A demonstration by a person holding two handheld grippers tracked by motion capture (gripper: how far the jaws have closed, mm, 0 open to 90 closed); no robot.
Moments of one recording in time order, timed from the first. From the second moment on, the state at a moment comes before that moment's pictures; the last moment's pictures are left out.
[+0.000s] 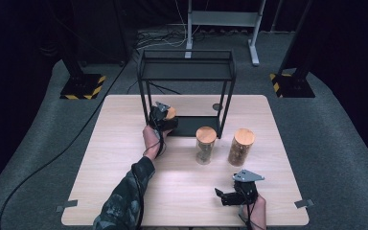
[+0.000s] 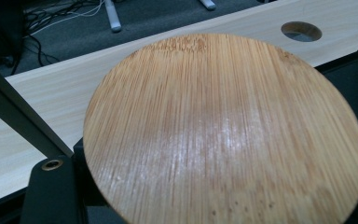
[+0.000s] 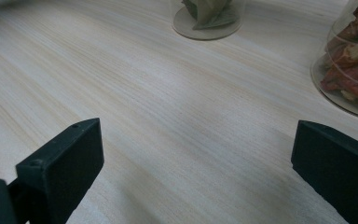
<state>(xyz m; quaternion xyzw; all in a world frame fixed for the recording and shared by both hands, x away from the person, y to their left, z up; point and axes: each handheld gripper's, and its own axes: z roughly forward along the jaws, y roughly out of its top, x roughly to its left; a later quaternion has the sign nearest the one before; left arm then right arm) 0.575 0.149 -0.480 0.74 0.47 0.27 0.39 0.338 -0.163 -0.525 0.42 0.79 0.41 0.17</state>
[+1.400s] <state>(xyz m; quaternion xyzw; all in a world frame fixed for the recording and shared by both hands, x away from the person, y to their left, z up) 0.591 0.146 -0.486 0.73 0.49 0.27 0.38 0.338 -0.163 -0.525 0.42 0.79 0.41 0.17</state>
